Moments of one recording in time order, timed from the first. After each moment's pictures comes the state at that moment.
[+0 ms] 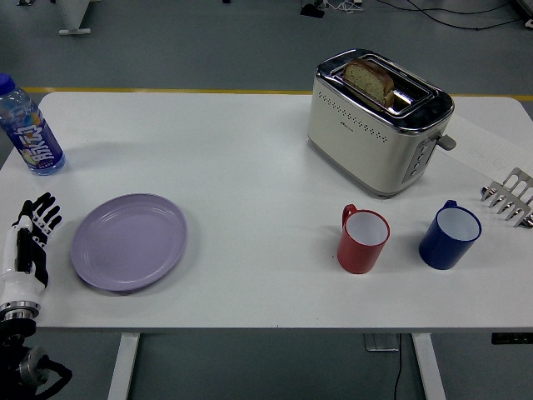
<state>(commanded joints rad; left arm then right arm) -0.07 0.09 -1.51 -1.00 0.97 0.11 -0.51 0.07 0.00 1.36 0.22 -0.92 -0.16 -0.22</state>
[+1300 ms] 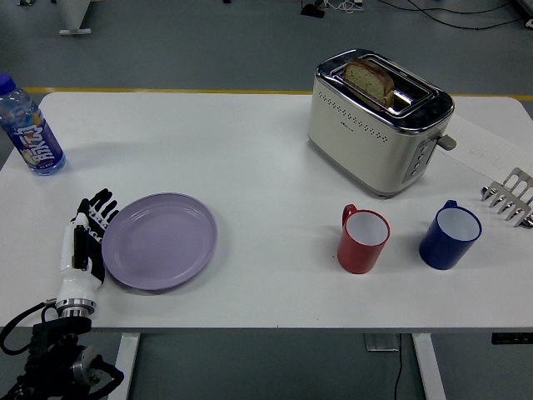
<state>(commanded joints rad) -0.08 0.00 -1.36 -1.04 0.94 0.12 -0.54 0.07 0.00 1.36 0.22 -0.93 -0.16 -0.22</state>
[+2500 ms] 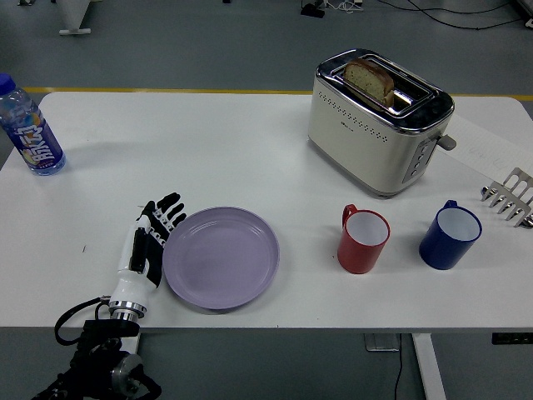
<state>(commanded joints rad) -0.11 0.00 -1.09 -1.11 0.84 0.13 -0.55 0.07 0.00 1.38 0.22 -0.96 -0.16 -0.22</state>
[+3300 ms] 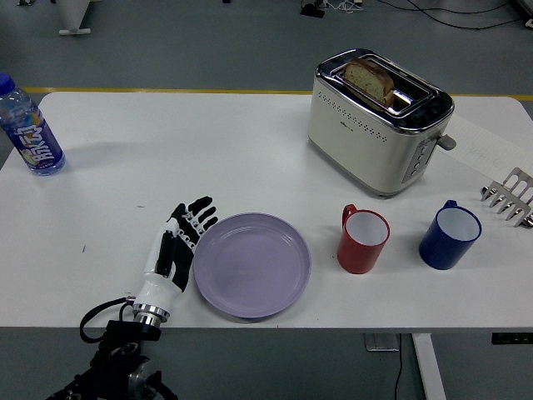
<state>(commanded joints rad) -0.12 0.00 -0.97 -1.15 0.80 0.12 -0.55 0.07 0.00 1.38 0.22 -0.97 -0.16 -0.22</state>
